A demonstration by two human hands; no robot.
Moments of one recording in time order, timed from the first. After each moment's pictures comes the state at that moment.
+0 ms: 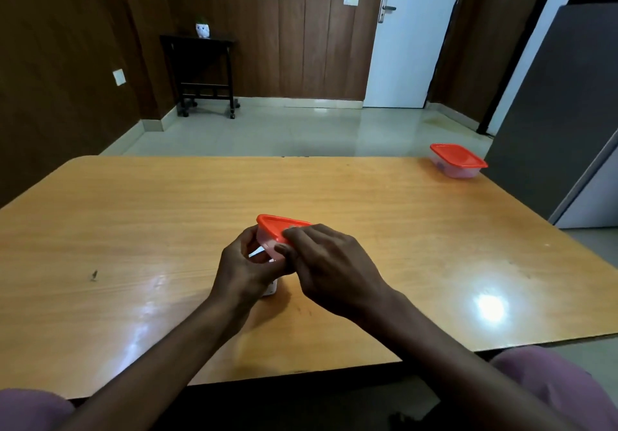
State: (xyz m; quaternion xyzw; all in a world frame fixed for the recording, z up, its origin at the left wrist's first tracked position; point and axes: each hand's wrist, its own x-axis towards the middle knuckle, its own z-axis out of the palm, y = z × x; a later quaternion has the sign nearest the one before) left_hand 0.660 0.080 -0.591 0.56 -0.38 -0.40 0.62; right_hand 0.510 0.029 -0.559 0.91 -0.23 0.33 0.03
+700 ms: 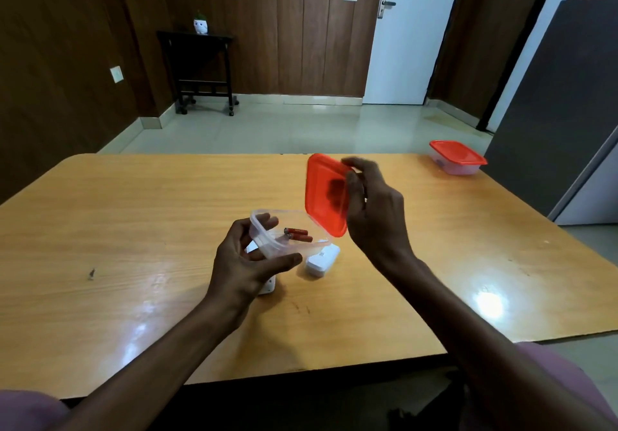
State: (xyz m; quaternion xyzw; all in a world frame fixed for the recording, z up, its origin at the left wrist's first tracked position) left_hand 0.659 0.085 -0.588 0.54 -0.42 -0.36 0.64; right_hand 0.491 -0.020 -0.531 0.76 -0.37 0.53 -0.11
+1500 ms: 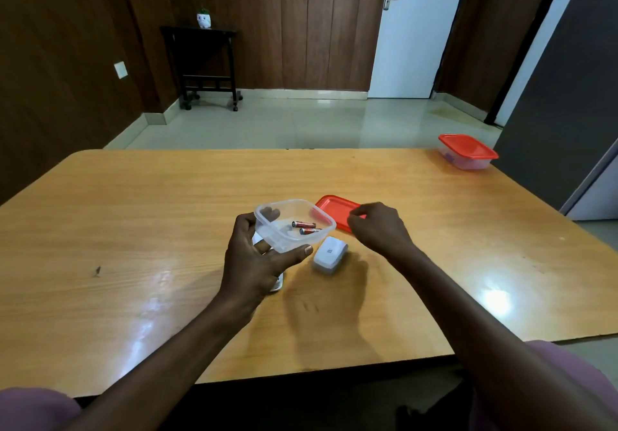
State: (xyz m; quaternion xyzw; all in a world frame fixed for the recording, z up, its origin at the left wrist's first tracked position) left_hand 0.655 0.071 -0.595 0.57 -0.42 -0.32 0.63; right_hand 0.485 -0.060 -0.566 0.71 -0.62 0.20 -0.26
